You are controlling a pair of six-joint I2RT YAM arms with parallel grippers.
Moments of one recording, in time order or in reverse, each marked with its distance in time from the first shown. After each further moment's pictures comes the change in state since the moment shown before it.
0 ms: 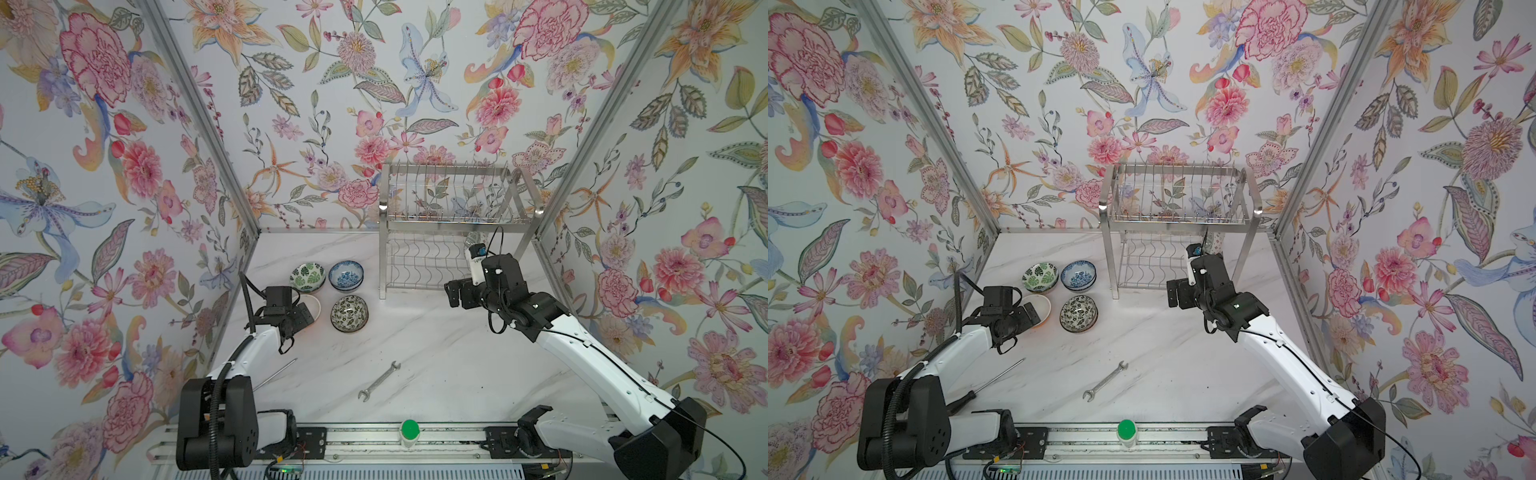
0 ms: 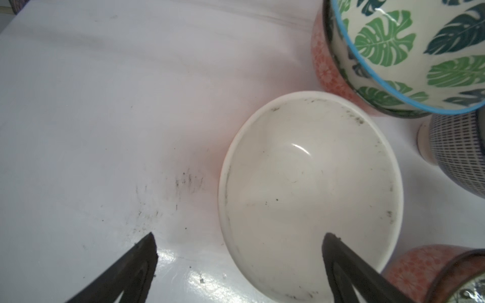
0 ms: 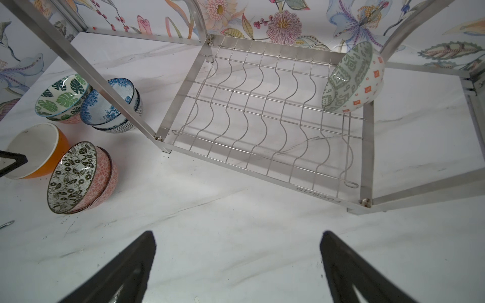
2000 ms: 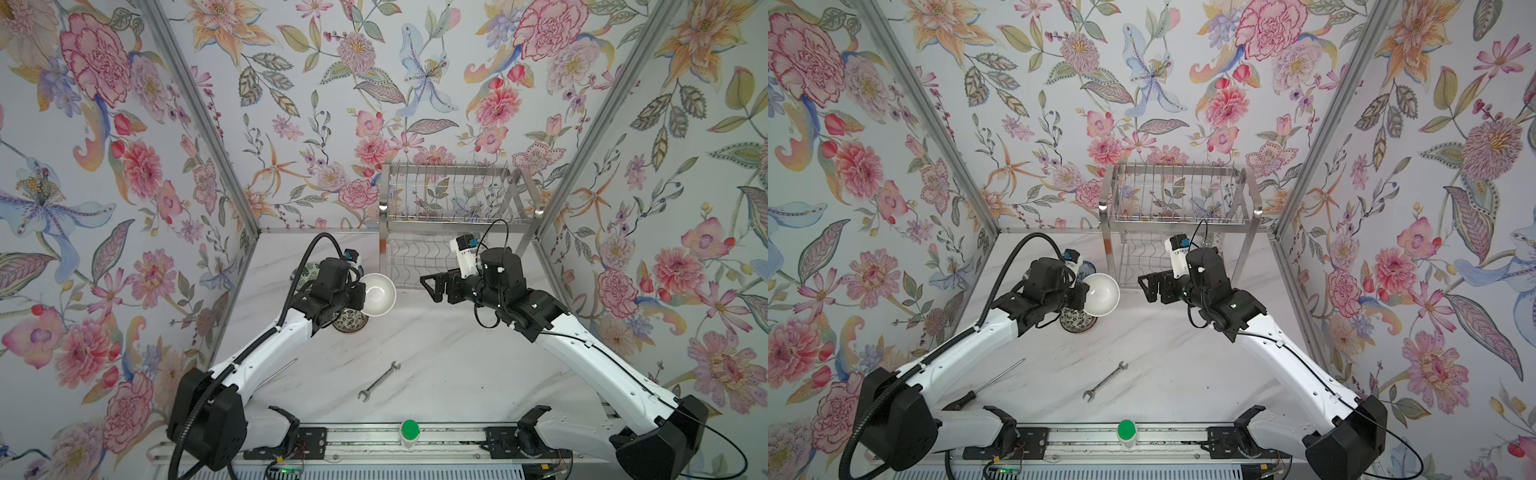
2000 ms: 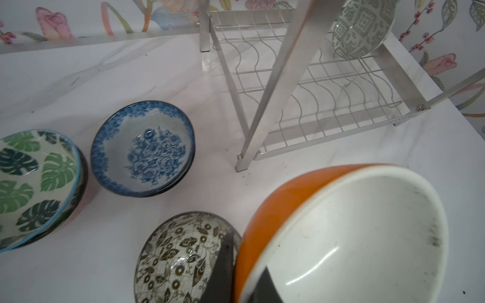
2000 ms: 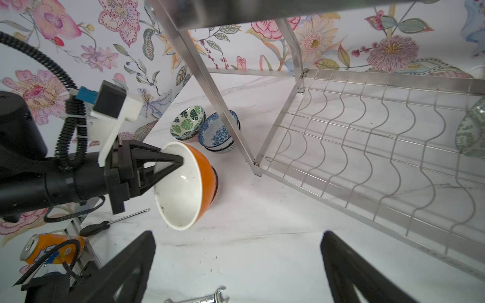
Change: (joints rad) left arm -0.561 0.073 0.384 0.037 0.156 0.327; right arm 0.104 0.019 0.060 0.152 -0.257 0.116
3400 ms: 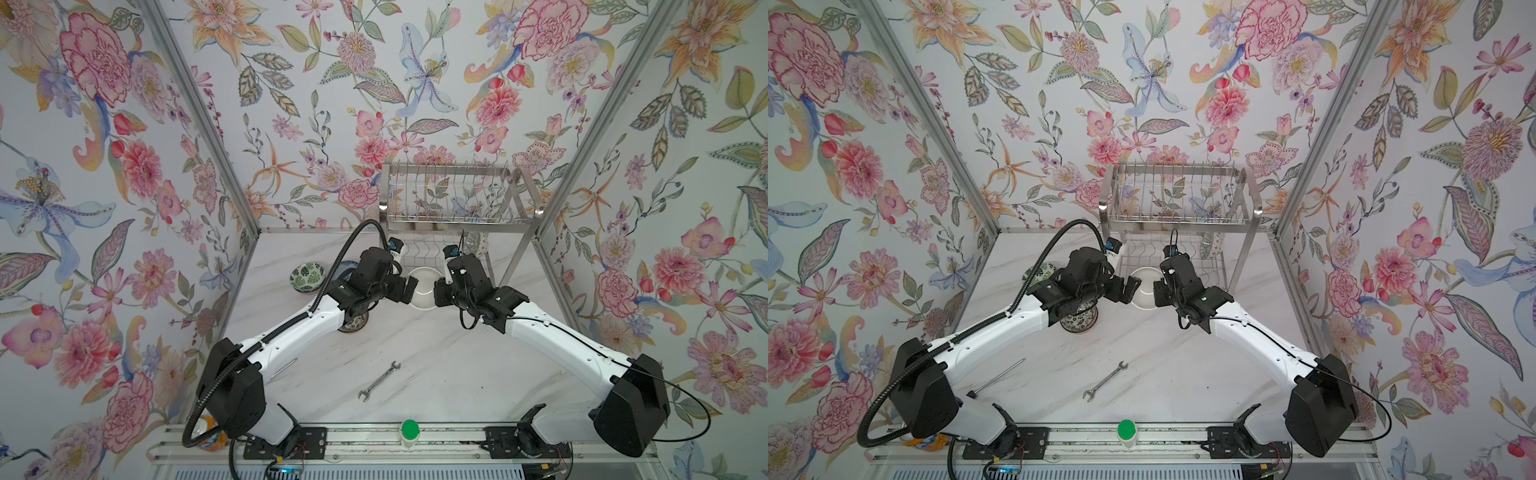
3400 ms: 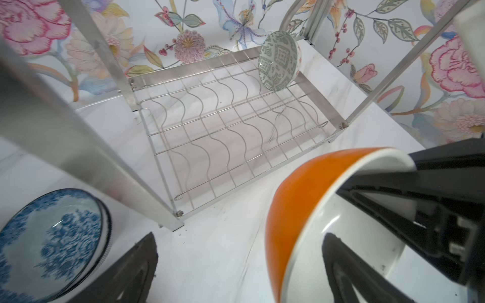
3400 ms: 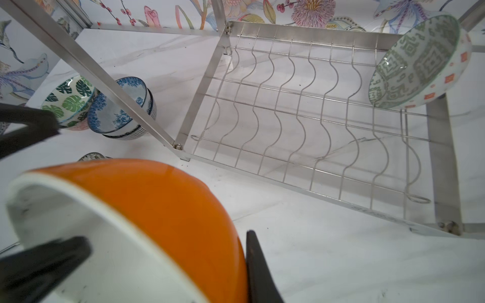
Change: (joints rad) left arm -0.189 0.099 0.216 -0.014 -0.120 0.035; right arm 0.031 0.175 -0.037 -0.023 0.344 -0.049
